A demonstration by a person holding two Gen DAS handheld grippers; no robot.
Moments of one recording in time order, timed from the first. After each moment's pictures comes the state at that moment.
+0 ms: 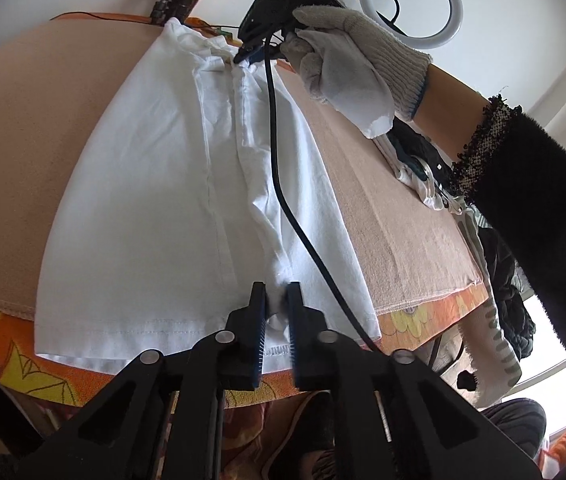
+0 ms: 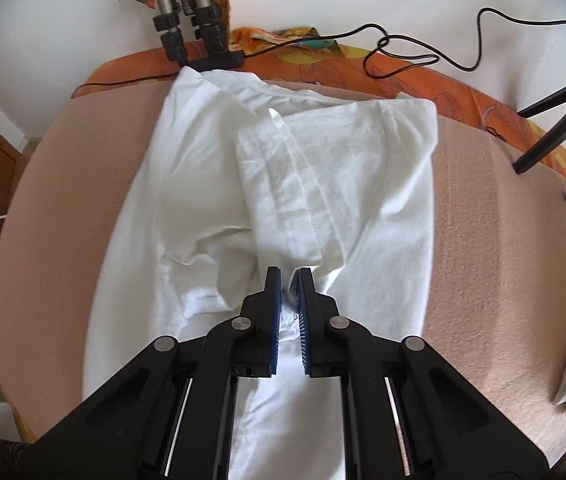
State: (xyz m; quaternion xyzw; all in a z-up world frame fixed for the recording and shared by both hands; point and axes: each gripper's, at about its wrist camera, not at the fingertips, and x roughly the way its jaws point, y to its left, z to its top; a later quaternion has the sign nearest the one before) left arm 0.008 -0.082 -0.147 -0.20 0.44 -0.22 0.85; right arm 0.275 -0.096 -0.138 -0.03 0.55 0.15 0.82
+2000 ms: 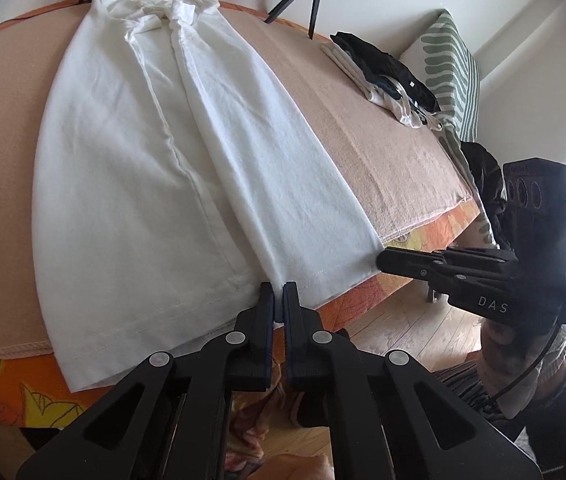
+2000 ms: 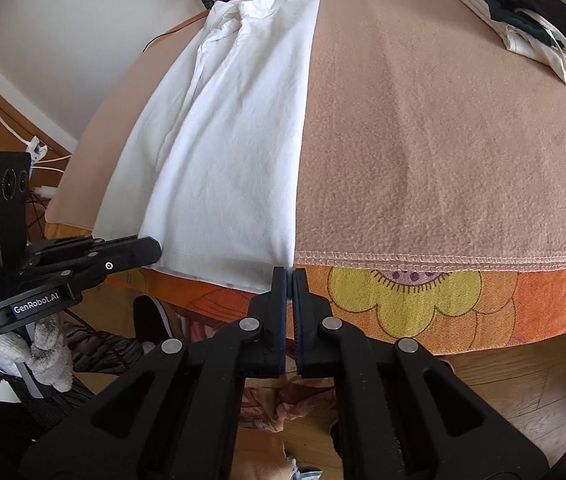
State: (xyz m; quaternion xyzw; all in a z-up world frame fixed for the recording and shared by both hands) left arm 0.020 -0.098 -0.141 -0.09 0.52 -0.31 0.79; right arm -0.069 -0.230 -0.165 0.07 0.54 0.17 0.82
